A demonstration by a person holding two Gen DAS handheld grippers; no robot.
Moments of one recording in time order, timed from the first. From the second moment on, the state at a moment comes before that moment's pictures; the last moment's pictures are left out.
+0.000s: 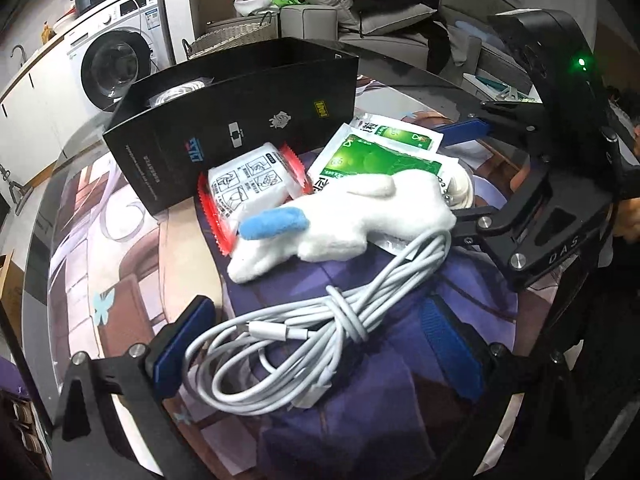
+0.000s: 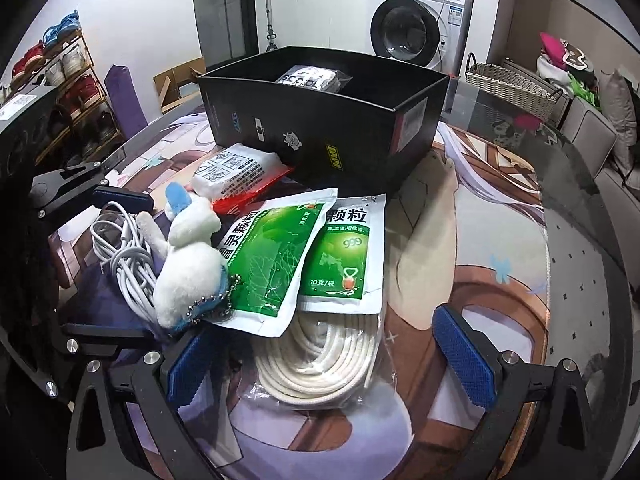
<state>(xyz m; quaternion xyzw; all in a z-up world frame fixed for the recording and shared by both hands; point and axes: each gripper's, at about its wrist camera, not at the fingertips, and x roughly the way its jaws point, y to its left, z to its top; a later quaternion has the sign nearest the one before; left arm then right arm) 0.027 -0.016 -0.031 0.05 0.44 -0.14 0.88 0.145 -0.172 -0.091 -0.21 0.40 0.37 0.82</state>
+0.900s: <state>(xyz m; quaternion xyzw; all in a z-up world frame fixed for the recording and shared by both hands) 0.018 -0.041 -0.017 0.11 0.43 -0.21 0.87 0.138 -0.179 -0.085 -0.21 0.39 0.38 0.81</state>
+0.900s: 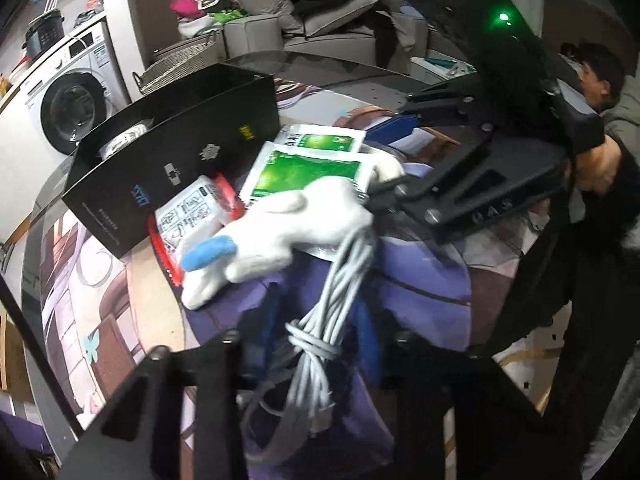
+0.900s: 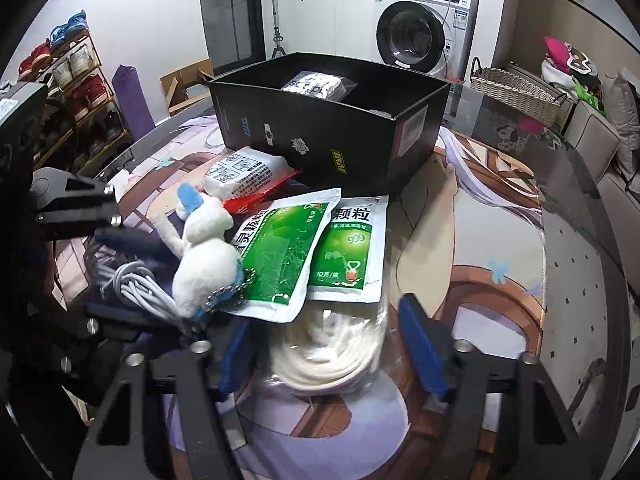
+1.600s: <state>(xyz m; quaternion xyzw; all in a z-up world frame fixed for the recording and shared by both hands) 0.011 -0.027 0.013 0.03 0.40 -0.23 0.89 0.118 -0.223 -0.065 -0.19 0.36 0.38 0.83</state>
